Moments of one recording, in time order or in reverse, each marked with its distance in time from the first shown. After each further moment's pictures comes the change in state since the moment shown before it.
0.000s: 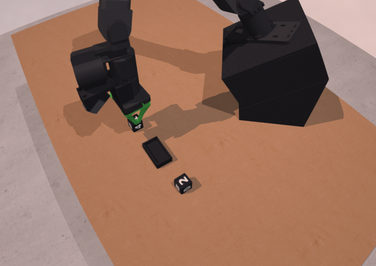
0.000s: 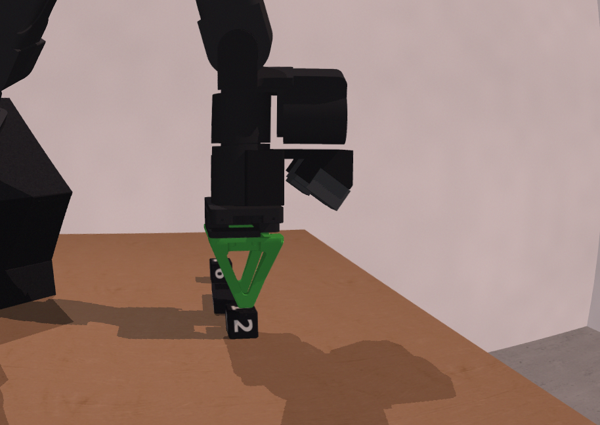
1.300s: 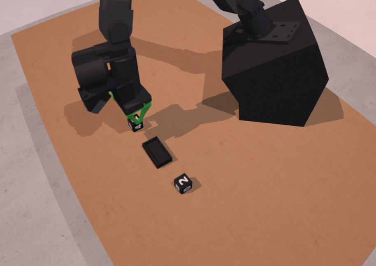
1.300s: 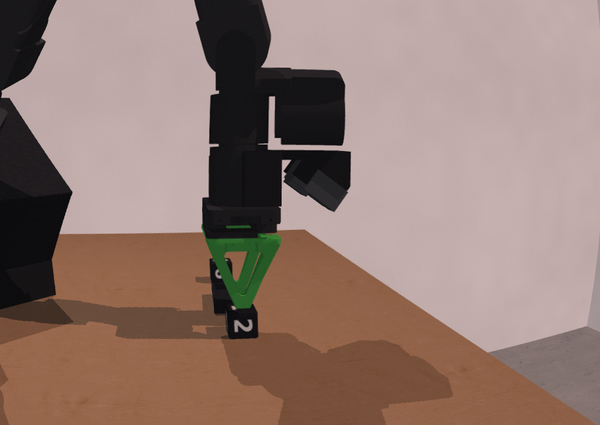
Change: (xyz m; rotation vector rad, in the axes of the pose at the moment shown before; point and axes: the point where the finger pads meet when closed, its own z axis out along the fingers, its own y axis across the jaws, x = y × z) arm 0.003 0.001 0.001 -0.001 0.005 -0.002
